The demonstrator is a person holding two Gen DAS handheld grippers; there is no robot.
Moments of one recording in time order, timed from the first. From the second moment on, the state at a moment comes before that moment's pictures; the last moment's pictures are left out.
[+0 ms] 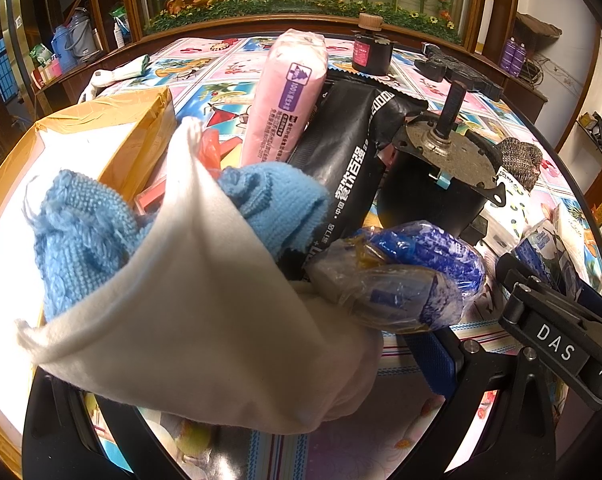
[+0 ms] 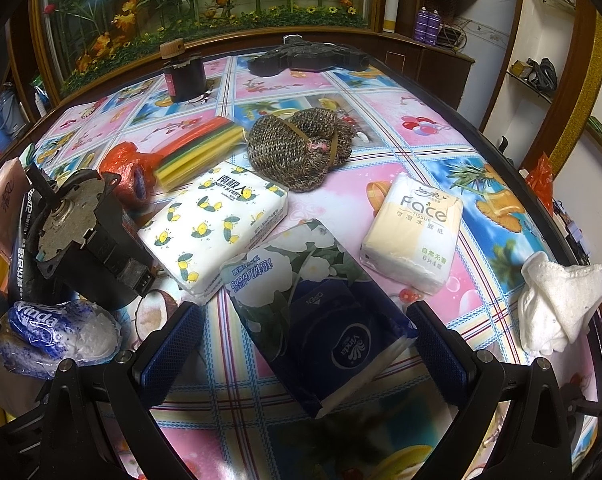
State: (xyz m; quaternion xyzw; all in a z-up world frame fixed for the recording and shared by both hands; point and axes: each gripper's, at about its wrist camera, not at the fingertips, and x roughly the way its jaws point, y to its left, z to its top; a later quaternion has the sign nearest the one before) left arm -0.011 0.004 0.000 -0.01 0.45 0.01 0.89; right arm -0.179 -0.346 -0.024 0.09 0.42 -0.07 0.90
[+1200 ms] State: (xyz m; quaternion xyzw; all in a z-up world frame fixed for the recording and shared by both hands) left arm -0.040 0.012 0.012 -0.02 0.47 -0.06 0.88; right arm -0.184 -0.343 -0.014 0.05 0.47 -0.02 0.88
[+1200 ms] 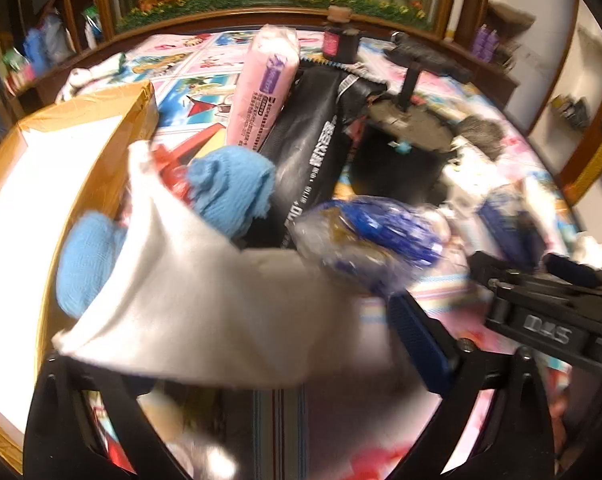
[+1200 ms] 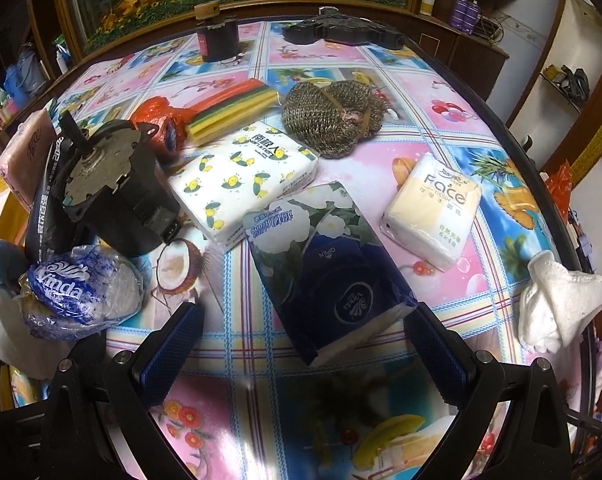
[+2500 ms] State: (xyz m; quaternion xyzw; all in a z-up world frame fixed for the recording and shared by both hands) left arm -0.088 0.011 0.045 0.07 0.48 -0.25 0.84; right arm -0.202 -0.395 0.013 0.16 0.30 0.04 0.94
